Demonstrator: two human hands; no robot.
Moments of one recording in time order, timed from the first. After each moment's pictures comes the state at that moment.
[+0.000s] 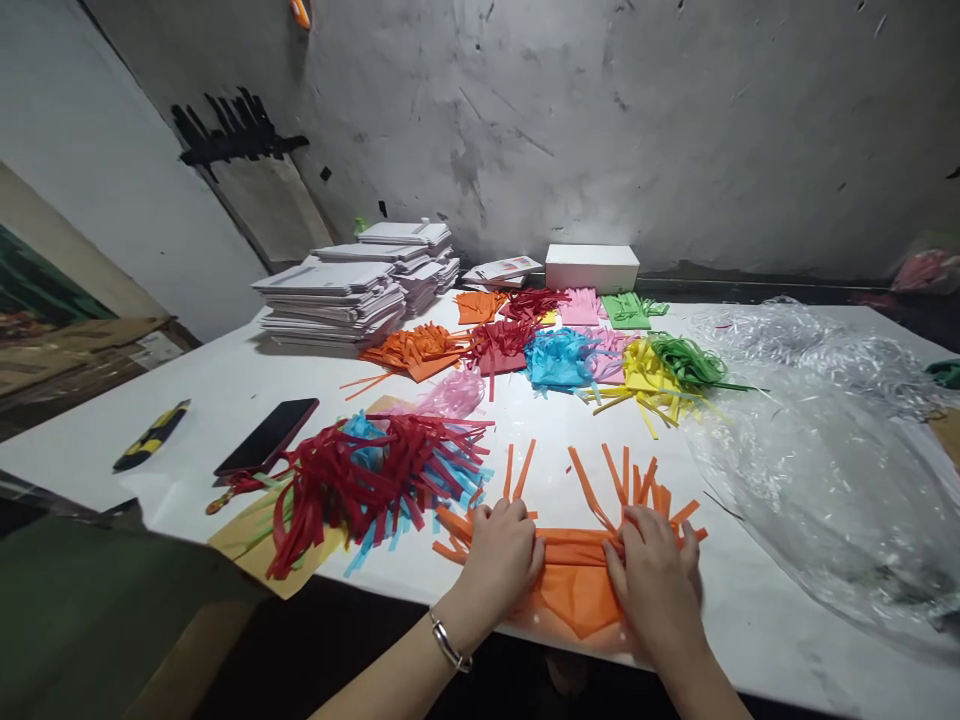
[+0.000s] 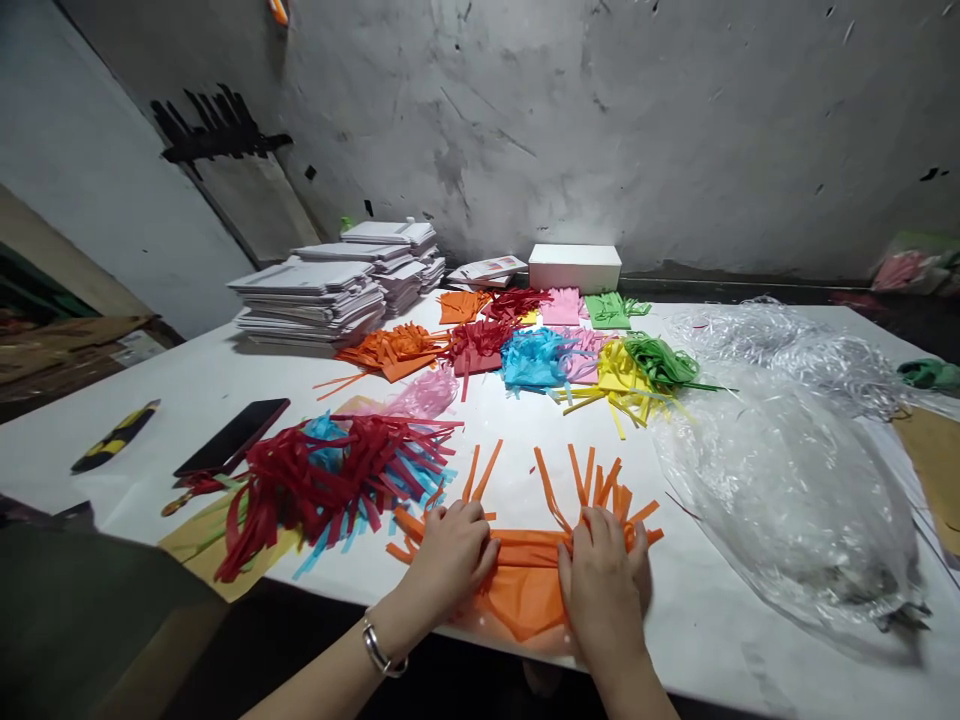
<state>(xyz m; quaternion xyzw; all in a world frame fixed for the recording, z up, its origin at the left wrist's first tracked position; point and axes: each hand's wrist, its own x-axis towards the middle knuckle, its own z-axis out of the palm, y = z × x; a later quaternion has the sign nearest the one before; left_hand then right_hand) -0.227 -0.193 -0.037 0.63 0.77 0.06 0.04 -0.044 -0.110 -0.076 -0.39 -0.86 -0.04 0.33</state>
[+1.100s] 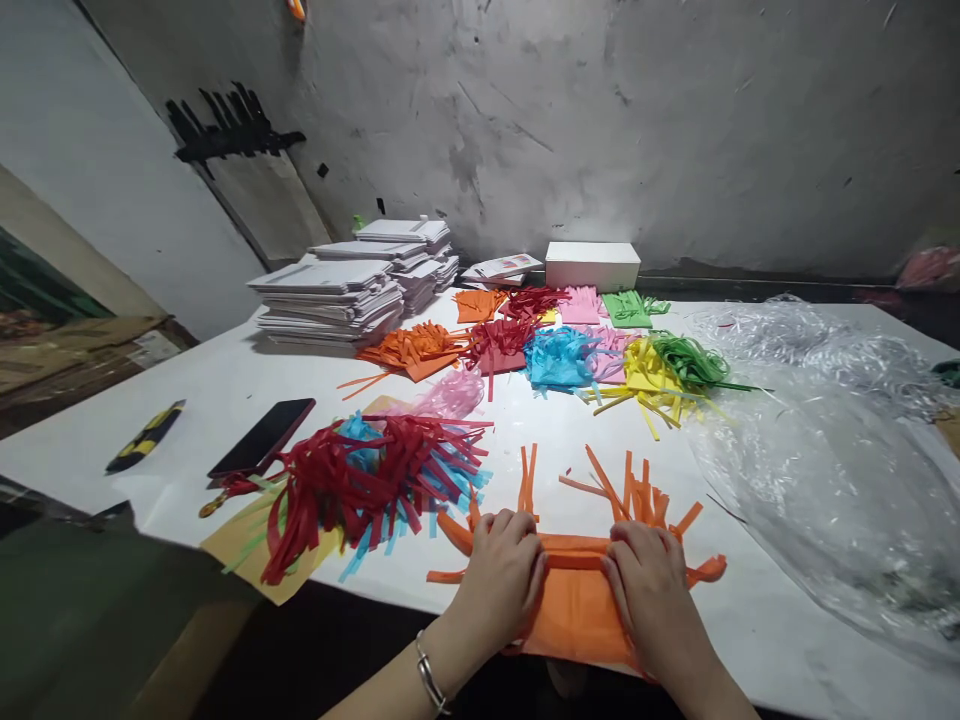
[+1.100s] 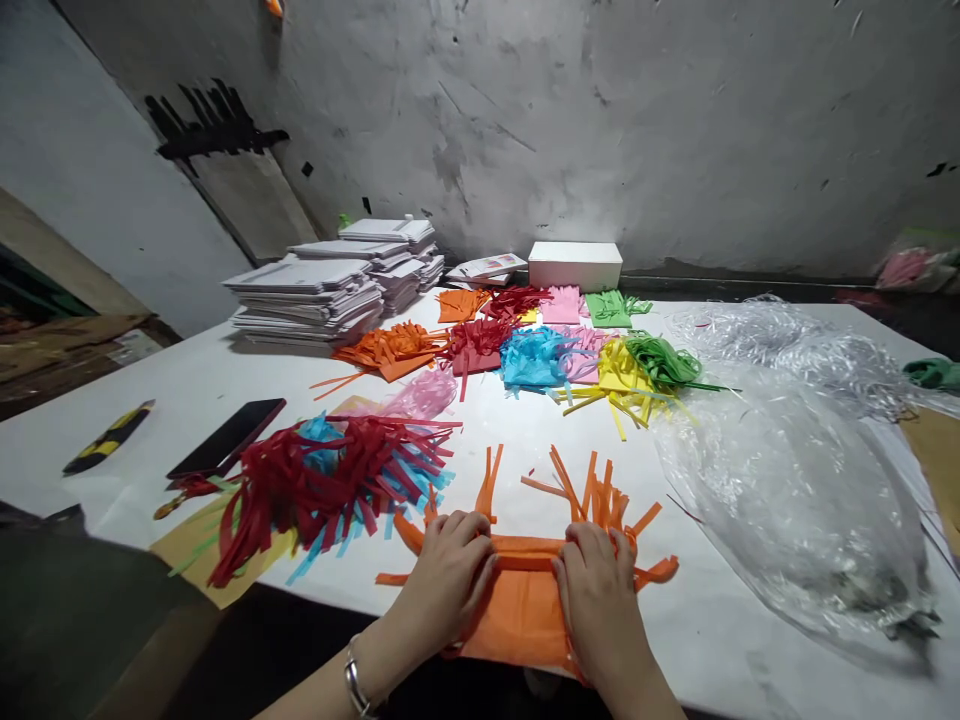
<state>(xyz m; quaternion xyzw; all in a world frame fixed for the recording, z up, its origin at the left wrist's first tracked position) -0.224 -0.211 -0.047 0.66 0.73 0.18 0.04 -0.033 -0.109 -0.082 -0.30 -0.90 0.03 0.32</state>
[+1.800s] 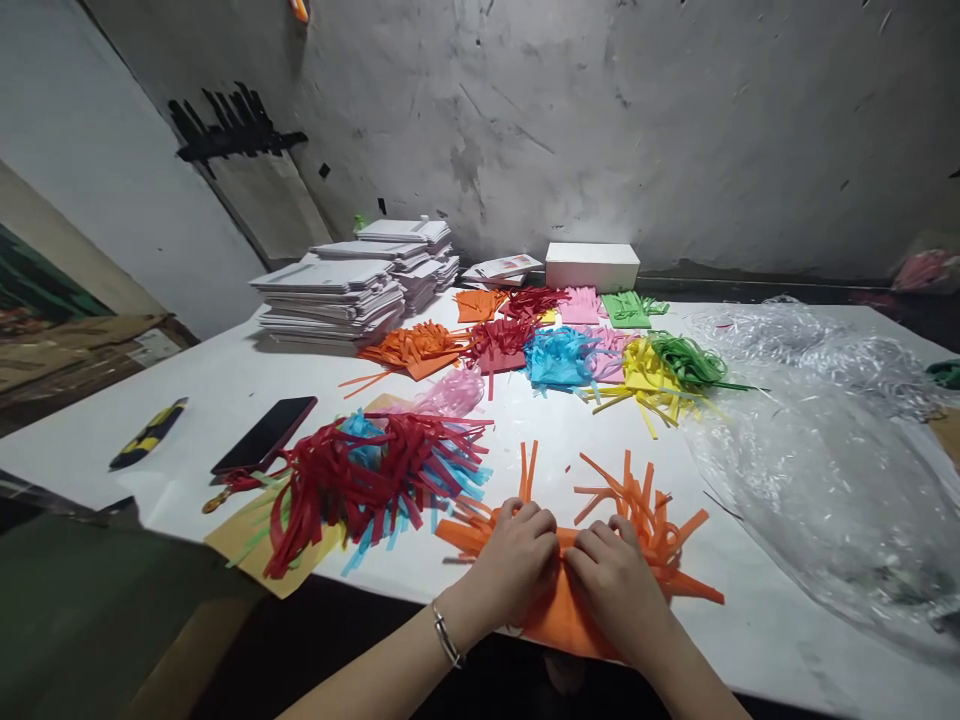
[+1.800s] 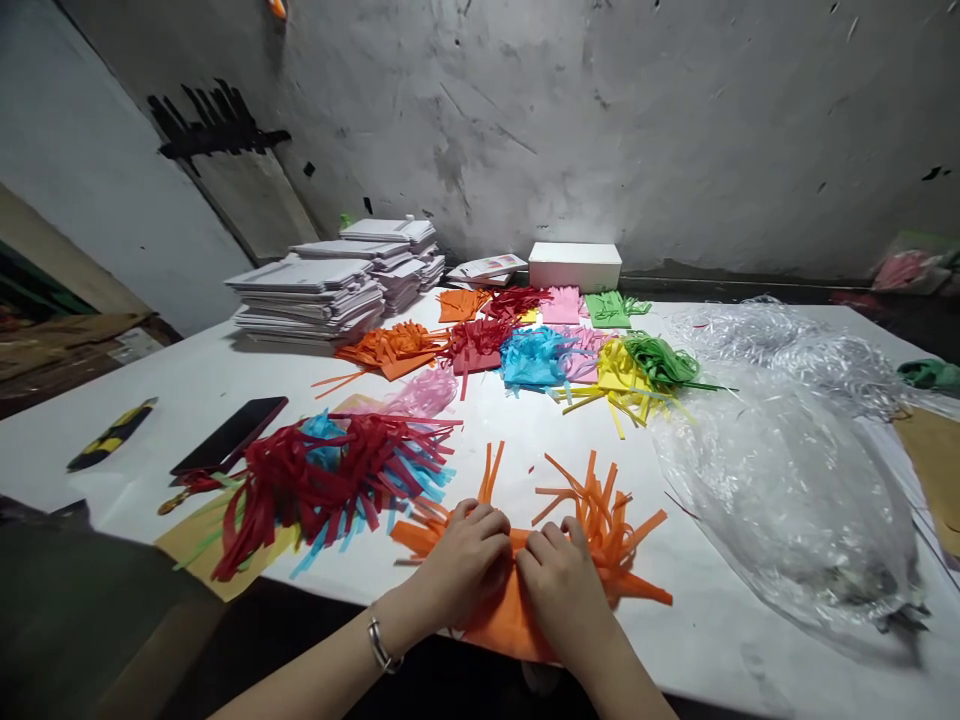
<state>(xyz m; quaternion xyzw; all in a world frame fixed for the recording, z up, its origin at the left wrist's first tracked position) -0.230 -0.193 -0.051 0.76 0.63 0.15 0.01 -0.063 -0.112 -0.078 -0.16 -0.94 0.02 0.31</state>
